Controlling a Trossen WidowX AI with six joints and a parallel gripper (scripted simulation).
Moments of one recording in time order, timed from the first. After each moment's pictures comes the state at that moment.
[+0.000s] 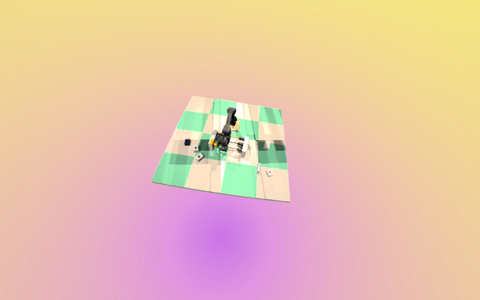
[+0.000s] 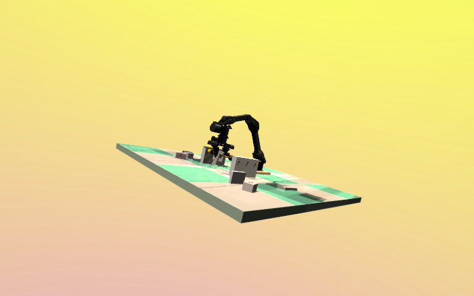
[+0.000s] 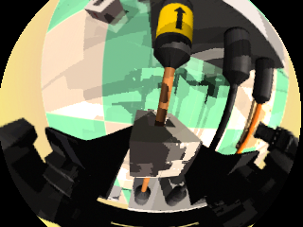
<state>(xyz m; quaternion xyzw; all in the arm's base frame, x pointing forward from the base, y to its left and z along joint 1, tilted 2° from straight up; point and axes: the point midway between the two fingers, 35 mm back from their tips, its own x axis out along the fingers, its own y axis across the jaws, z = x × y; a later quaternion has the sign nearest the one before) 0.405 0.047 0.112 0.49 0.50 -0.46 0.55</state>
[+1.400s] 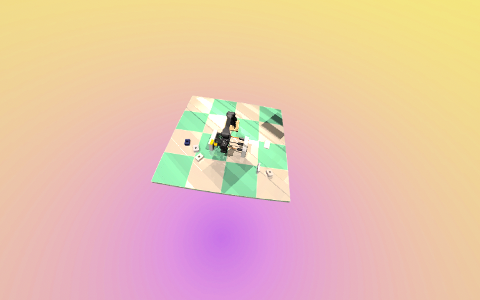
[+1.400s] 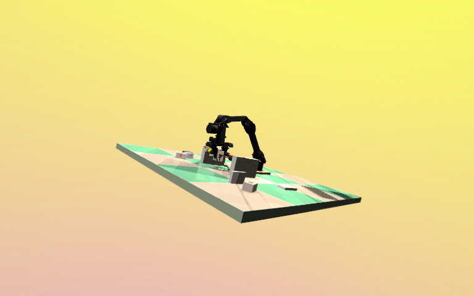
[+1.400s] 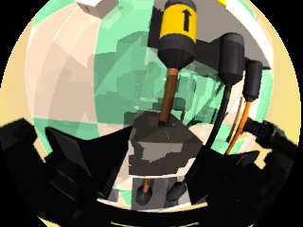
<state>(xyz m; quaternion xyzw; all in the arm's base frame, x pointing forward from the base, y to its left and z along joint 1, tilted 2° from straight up) 0.409 0.047 0.112 0.45 0.53 -0.50 0.51</state>
